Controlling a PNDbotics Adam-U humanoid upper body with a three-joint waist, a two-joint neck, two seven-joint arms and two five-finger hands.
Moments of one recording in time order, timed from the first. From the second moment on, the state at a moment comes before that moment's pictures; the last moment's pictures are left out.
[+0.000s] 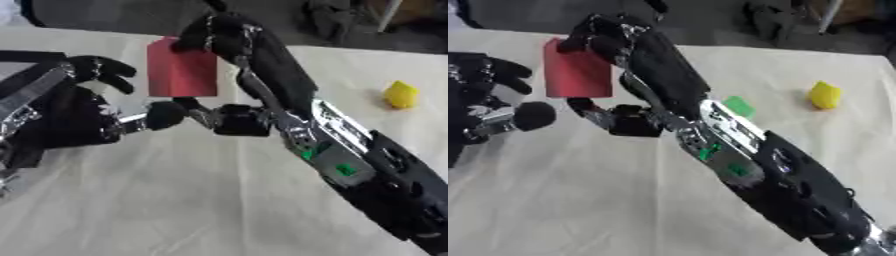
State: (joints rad) left arm -0.85 0.46 -0.57 -1.99 0.28 0.91 0.15; right arm -0.60 -0.55 0.45 -1.99 0.74 -0.09 -0.30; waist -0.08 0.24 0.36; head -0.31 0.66
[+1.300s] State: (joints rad) left arm -0.85 0.44 -0.60 -1.98 0.38 0.82 0.28; right arm -0.61 -0.54 0.43 -1.99 0.74 -0.10 -0.23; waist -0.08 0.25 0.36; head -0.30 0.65
